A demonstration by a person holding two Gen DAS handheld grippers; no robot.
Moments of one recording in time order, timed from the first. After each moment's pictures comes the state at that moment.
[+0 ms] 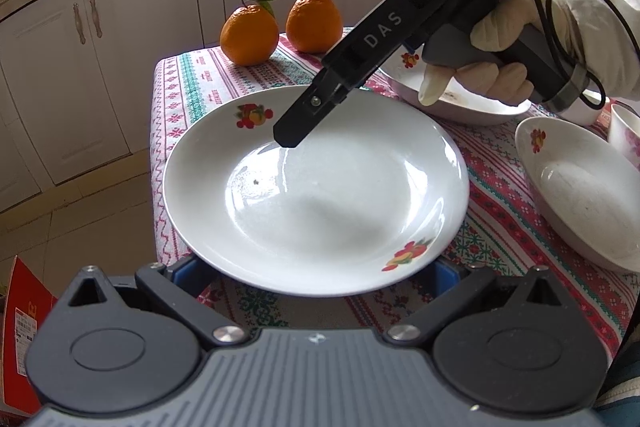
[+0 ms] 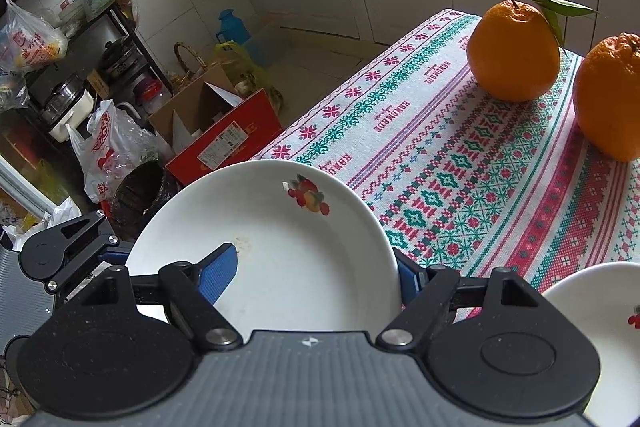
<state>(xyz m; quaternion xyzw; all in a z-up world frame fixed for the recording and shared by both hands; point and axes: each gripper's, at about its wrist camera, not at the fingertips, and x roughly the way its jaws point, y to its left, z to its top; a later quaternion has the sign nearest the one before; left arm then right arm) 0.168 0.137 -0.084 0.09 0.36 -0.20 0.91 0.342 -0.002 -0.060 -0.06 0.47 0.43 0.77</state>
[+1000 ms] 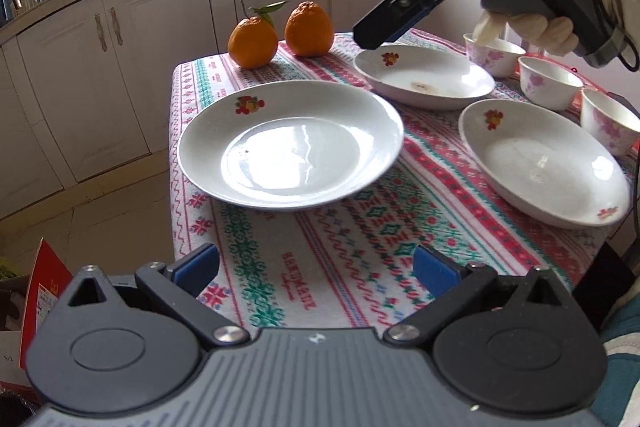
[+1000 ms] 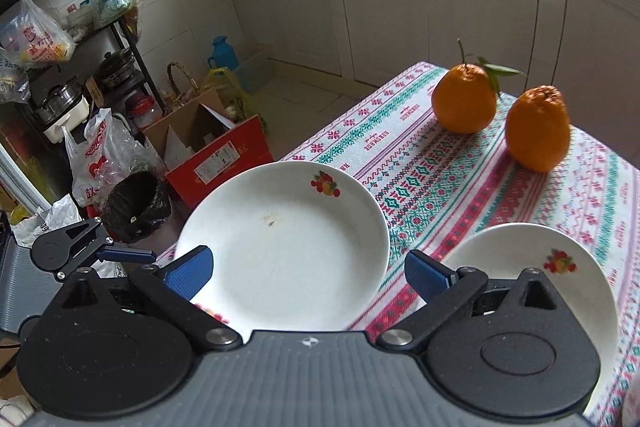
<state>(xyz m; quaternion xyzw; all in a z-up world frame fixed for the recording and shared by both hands) 0.095 0.128 -0.066 0.10 0.34 -0.17 0.92 0.255 -0.061 0.014 -0.08 0.40 0.40 0.82</state>
